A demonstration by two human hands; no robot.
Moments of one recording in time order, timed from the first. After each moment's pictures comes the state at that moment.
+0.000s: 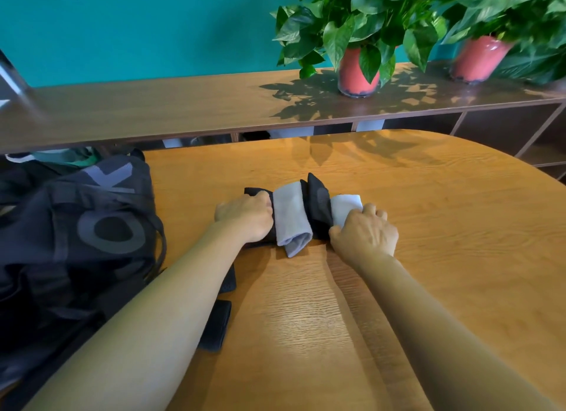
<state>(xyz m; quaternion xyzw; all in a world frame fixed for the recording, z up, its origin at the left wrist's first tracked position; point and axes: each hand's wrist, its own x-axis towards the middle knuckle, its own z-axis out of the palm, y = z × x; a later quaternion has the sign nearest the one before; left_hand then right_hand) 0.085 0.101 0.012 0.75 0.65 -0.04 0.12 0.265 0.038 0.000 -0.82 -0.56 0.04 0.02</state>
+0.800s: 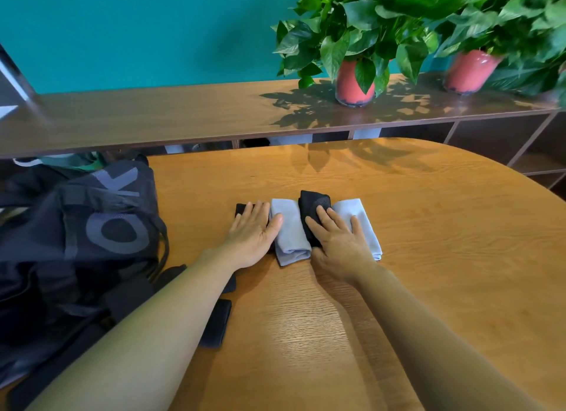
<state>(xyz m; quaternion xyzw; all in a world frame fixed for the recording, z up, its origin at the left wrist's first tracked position) 0.073 0.079 -0.021 0.78 0.57 0.02 0.26 0.268 0.034 -0.027 -0.65 -0.75 0.08 0.01</state>
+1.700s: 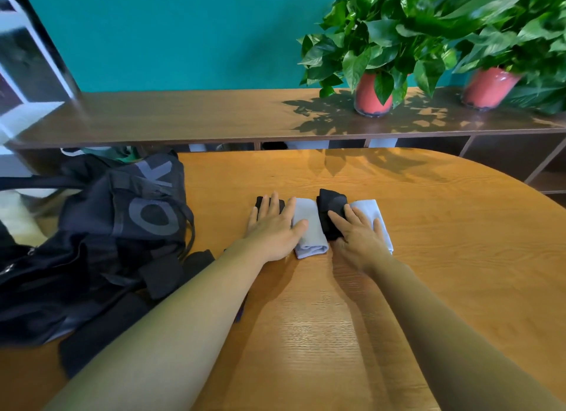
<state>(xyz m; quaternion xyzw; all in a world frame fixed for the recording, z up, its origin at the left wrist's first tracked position) 0.090 0.052 0.009 0.77 0.61 0.01 0.20 0.277 0.028 -0.013 -0.68 -0.72 0.12 0.04</state>
